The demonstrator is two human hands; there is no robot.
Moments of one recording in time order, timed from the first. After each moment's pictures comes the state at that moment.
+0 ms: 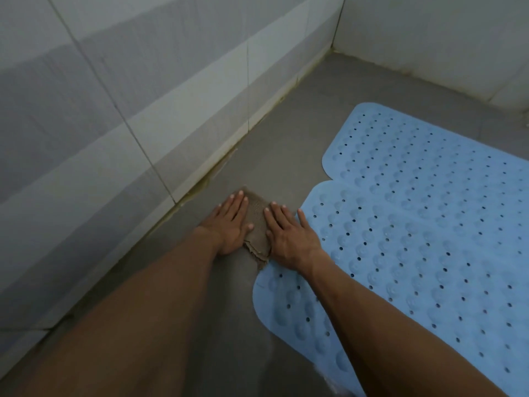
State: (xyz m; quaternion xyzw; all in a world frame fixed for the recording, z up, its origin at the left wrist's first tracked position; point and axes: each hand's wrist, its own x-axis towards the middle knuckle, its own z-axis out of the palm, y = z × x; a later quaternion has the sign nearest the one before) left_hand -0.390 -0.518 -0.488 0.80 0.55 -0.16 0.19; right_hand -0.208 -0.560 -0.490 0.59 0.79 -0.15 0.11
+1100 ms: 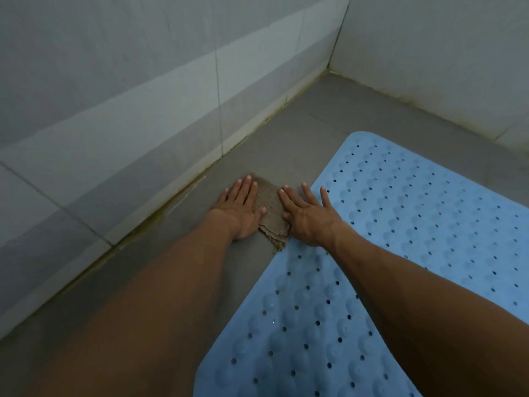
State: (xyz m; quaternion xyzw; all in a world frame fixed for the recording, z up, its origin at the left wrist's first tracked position) left_hand -0.284 -0.380 -0.494 0.77 0.59 -0.14 0.19; right_hand -0.097 -0.396 -0.478 0.58 0.78 -0.11 0.20
